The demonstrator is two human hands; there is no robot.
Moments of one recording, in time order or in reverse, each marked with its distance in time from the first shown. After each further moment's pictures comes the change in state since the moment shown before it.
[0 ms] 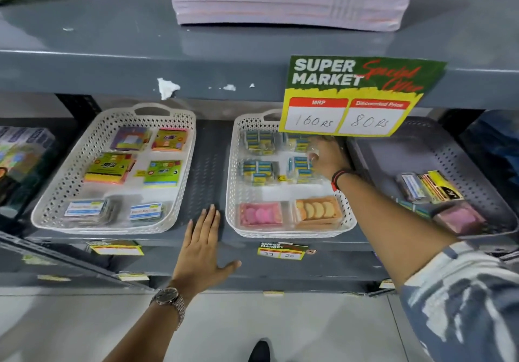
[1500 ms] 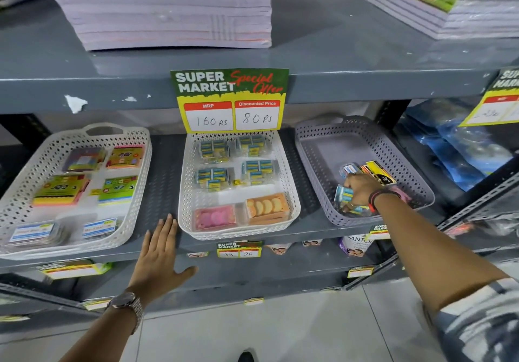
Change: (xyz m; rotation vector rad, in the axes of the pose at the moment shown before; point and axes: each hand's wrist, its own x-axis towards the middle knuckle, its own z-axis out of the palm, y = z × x) left_hand 0.003 0.005 -0.010 0.063 -0.125 0.001; right_hand -0.097 0.162 -0.081 -0.374 -0.403 0.247
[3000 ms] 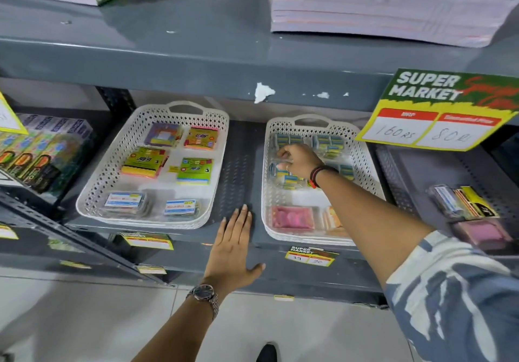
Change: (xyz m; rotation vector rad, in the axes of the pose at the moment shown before) left_hand -0.003 -0.006 0.005 -0.138 0.139 0.044; right_hand 0.060 -0.311 -0.018 0.437 0.113 -0.519
